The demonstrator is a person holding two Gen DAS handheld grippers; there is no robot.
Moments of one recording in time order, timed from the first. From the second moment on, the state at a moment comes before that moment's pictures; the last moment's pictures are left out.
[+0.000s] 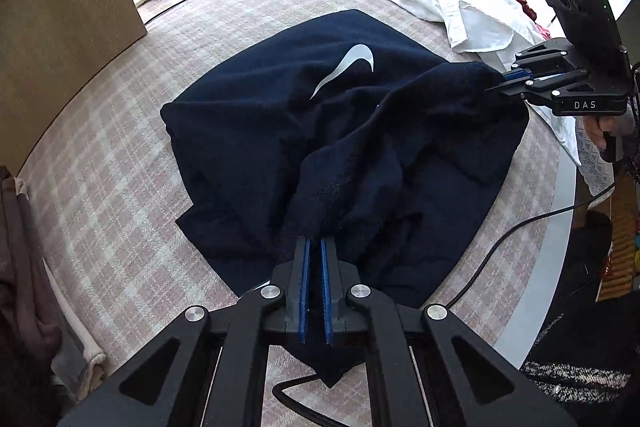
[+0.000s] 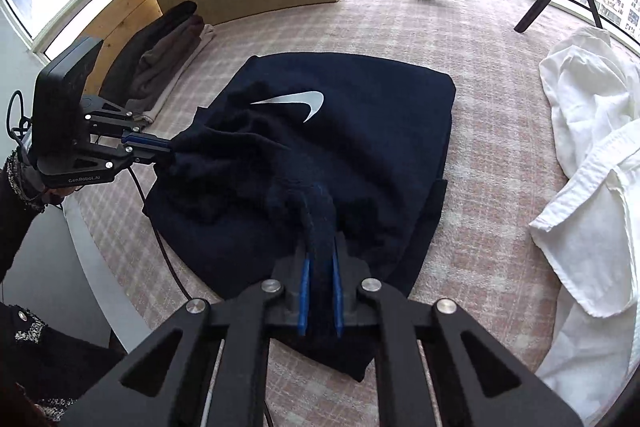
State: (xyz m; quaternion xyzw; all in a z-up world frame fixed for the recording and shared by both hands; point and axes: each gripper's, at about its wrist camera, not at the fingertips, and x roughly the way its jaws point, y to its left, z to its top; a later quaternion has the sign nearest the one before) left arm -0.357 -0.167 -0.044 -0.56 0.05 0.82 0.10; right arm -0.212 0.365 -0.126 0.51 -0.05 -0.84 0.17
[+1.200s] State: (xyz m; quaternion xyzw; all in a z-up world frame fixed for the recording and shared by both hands) left arm -0.326 -0.149 -0.024 -0.56 0.14 0.81 0.12; right arm -0.172 0.364 -0.143 0.54 -0.02 -0.82 0.17
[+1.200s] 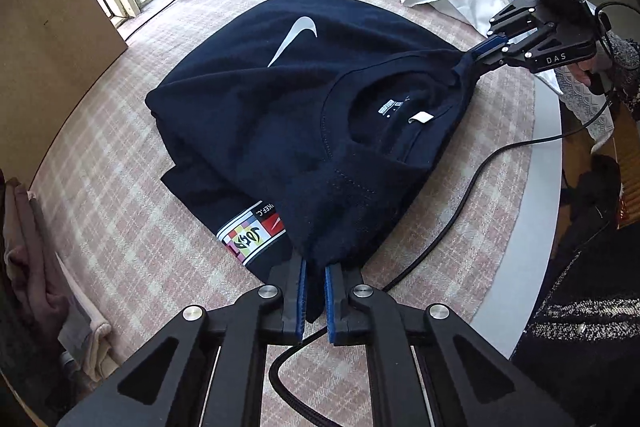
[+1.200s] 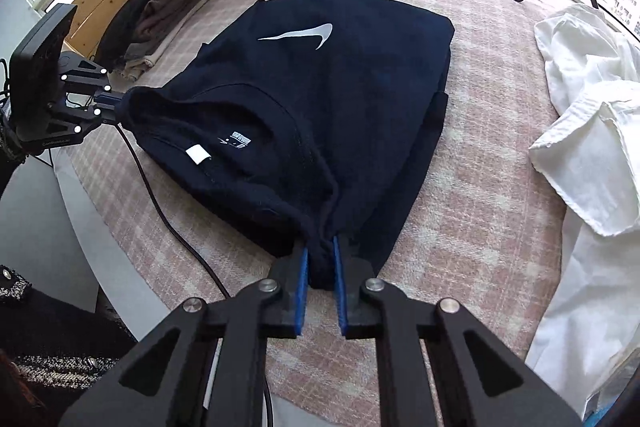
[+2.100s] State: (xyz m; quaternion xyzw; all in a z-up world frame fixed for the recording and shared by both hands) left arm -0.315 -0.160 -0.053 -0.53 0.07 0.83 0.16; right arm -0.318 0.289 -0.099 0.56 -0.10 -0.79 0.25
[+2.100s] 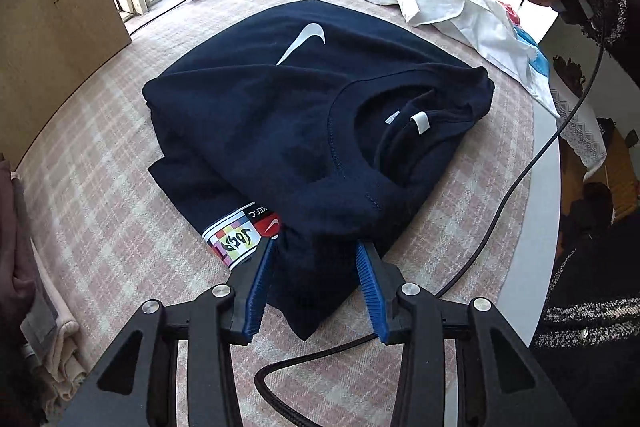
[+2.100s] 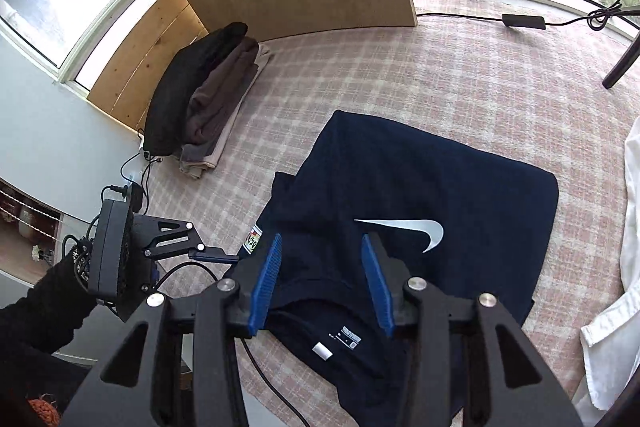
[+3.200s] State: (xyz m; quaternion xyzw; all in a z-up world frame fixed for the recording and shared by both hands) left arm -0.285 -0.193 -0.026 -0.55 -0.10 0.82 0.14; right arm -0.234 0.353 -0.098 0.54 -0.12 -0.81 0.18
